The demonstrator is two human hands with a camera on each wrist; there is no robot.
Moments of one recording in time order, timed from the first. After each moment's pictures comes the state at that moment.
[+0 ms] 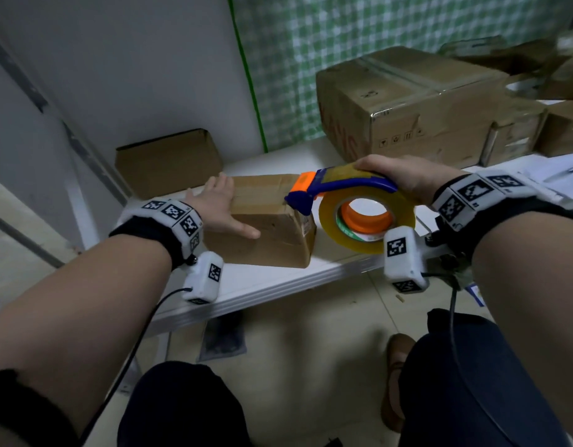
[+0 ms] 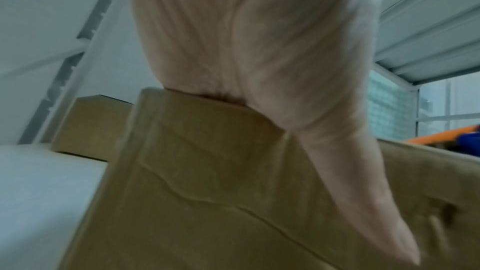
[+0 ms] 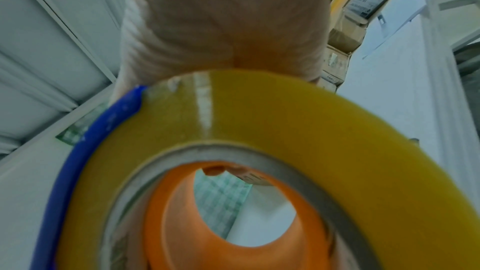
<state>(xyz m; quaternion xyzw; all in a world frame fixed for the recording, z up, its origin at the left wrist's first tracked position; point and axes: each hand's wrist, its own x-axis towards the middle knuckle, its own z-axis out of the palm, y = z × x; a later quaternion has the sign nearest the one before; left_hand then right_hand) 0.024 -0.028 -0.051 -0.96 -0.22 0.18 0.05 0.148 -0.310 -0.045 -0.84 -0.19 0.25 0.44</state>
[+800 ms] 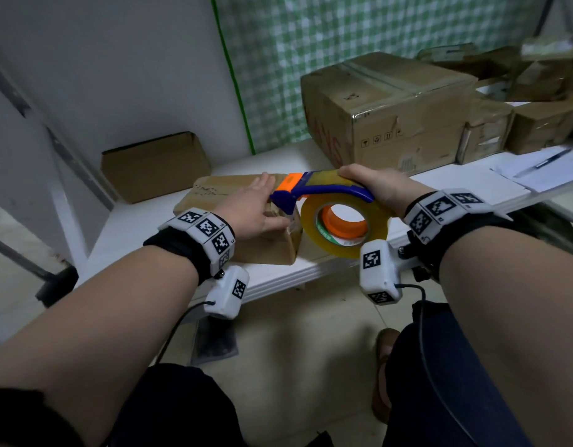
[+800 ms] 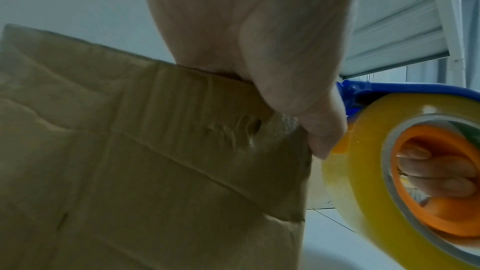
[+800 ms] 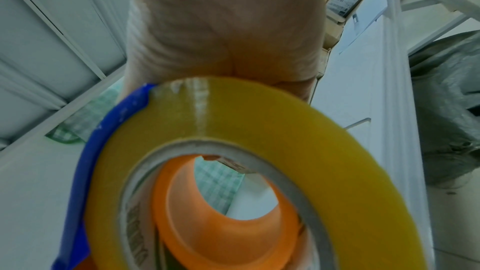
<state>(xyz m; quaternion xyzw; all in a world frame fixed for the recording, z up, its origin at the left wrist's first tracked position) 0.036 -0.096 -0.064 -1.00 -0.07 0.04 -0.03 0.131 -0.311 -0.065 -0.82 -0.14 0.22 0.51</state>
